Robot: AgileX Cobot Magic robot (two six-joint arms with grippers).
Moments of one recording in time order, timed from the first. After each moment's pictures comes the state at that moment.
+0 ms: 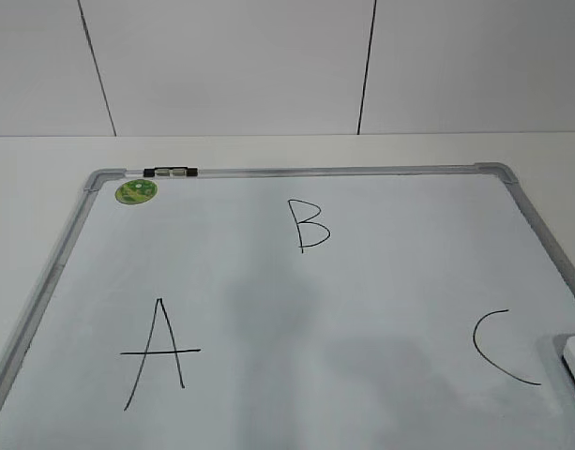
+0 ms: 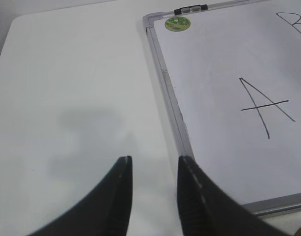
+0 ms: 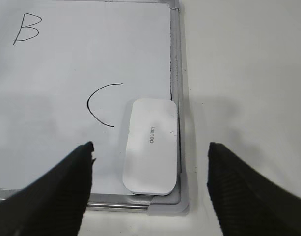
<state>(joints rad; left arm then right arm) -0.07 0.01 -0.53 -0.05 1.12 0.09 0.01 -0.02 -0.50 0.03 1.14 -0.08</state>
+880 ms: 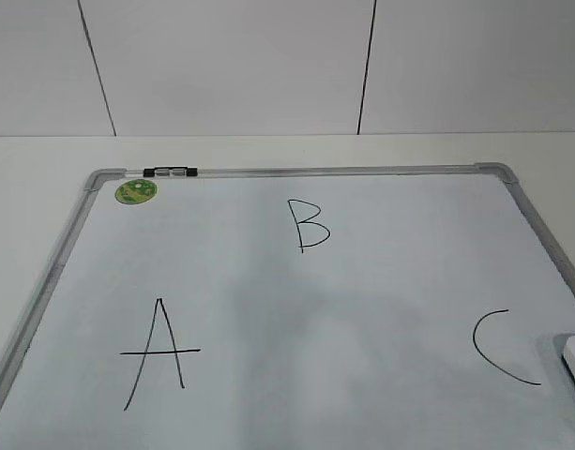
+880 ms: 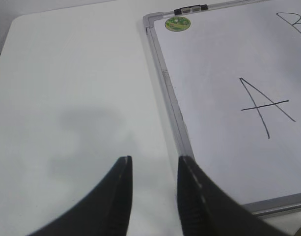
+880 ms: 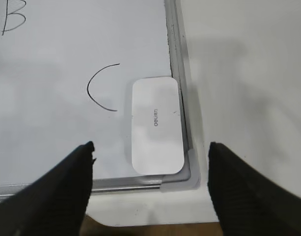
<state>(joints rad) -0.07 0.01 -0.53 -0.05 1.12 0.09 0.01 0.21 -0.59 0.02 1.18 0.06</state>
